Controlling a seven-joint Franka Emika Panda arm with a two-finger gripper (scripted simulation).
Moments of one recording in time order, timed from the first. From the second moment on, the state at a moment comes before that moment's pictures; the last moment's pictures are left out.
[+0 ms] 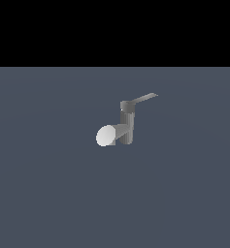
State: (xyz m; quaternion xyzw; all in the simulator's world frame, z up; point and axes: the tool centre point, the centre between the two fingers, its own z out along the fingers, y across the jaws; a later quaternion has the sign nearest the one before) arm -0.251 0.002 0.478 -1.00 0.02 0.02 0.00
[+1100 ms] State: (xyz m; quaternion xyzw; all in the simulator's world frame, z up) arm -0.203 0.021 0.435 -0.99 0.14 0.02 0.00
